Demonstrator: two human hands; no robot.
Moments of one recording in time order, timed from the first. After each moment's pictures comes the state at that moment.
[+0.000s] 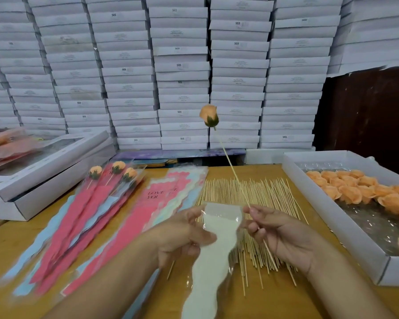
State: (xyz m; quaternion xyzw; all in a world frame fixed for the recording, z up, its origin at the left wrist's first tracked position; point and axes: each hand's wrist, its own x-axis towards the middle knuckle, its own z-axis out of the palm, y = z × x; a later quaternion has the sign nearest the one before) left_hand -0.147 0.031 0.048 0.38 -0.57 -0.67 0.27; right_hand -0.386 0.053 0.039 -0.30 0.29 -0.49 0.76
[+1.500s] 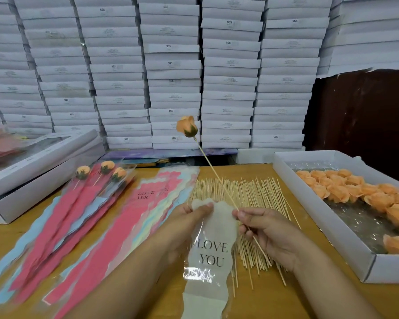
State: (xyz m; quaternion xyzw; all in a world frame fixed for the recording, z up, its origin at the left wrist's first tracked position) left_hand -0.181 0.023 0.039 0.42 -0.51 -0.63 0.42; right_hand -0.385 0.043 0.029 -0.38 0.42 -0.50 0.65
